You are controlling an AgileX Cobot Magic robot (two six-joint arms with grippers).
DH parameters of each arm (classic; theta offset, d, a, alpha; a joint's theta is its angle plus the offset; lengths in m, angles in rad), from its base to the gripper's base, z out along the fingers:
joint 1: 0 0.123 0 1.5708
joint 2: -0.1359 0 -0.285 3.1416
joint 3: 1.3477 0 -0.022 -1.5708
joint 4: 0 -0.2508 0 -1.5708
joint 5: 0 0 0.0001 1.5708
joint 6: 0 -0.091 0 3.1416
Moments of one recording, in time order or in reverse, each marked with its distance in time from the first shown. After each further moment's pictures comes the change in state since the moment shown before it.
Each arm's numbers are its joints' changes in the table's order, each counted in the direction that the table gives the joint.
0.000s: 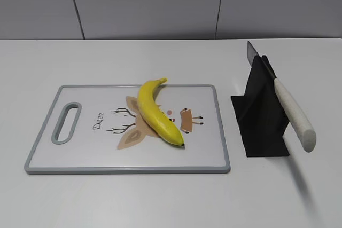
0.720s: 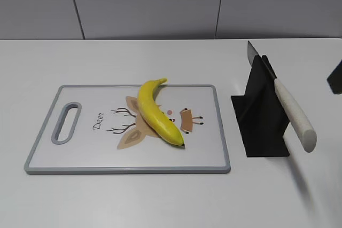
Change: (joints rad) left arm 0.000 0.000 0.000 0.000 0.000 0.000; right arm 0.121 -0.573 -0.233 -0.189 0.002 0.051
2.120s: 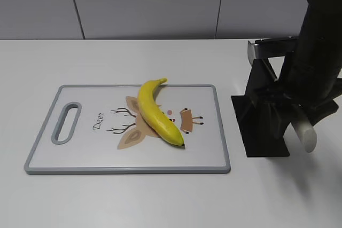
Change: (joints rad) left arm 0.000 0.000 0.000 0.000 0.000 0.000; right arm 0.213 -0.480 -0.046 0.226 0.093 -0.309
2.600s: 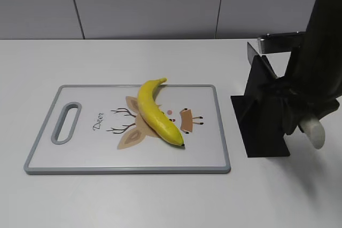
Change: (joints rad) left arm 0.000 0.000 0.000 0.001 0.000 0.000; right arm -0.001 0.037 0.000 0.008 -0.020 -0.021
